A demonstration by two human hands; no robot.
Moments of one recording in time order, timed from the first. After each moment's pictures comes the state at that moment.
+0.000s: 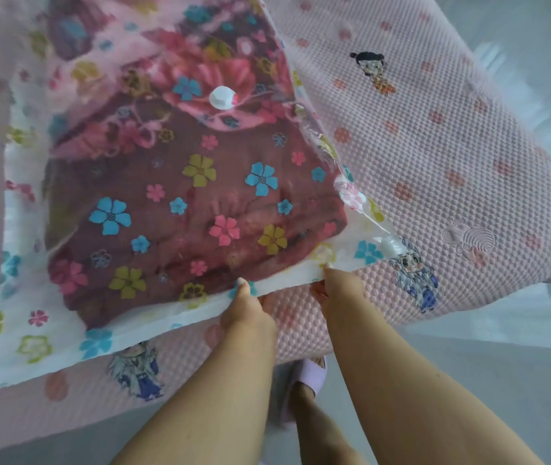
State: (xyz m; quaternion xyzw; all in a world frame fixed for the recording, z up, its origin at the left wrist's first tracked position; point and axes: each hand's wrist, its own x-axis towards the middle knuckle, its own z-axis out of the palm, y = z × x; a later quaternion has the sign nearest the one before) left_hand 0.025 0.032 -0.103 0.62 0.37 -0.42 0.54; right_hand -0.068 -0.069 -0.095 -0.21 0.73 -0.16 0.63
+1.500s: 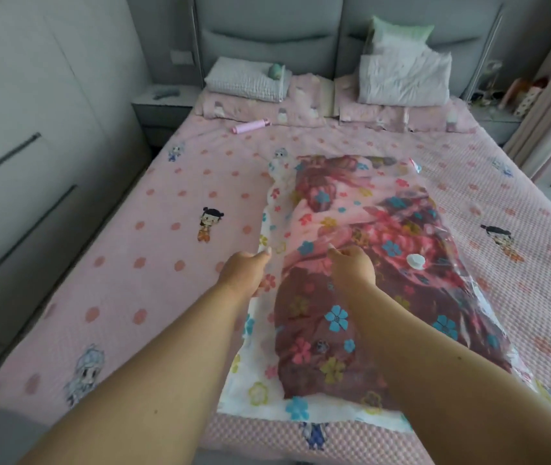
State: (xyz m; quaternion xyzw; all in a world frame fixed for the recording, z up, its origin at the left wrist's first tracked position) left_hand 0.319 0.253 0.154 0.82 -0.08 -0.27 0.50; right_hand 0.220 0.091 0.140 -0.74 0.49 -0.12 0.44
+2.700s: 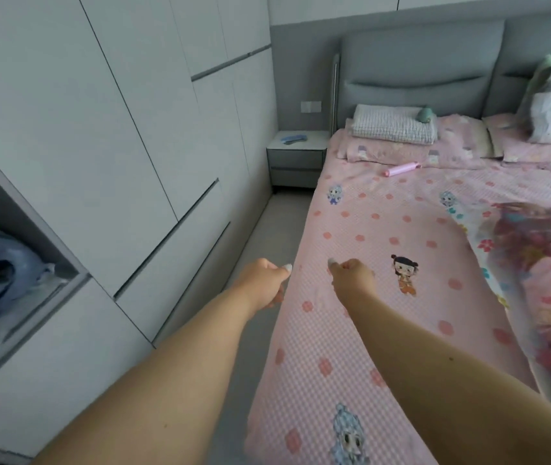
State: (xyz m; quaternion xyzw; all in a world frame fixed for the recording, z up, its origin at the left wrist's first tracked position) left_hand 0.671 0.690 0.230 0.85 -0.11 -0.23 0.46; right_hand 0.617 0.520 0.179 -0.77 0.38 -0.09 0.50
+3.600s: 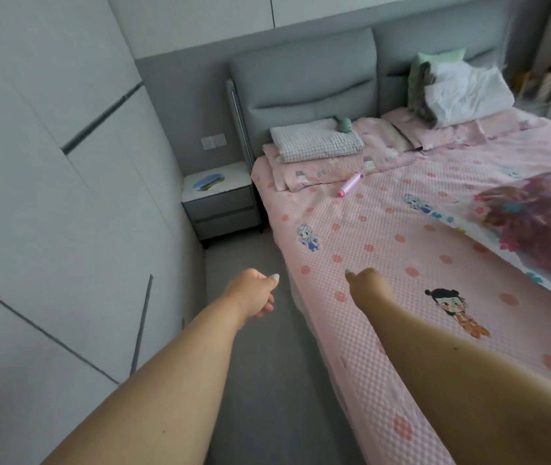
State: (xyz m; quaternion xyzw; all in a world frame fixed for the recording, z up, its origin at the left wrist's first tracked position) left_hand 1.110 0.603 0.229 0.83 -0.29 -0.33 0.34; right_hand 0.956 0.453 0.158 -0.66 0.61 -0.12 0.42
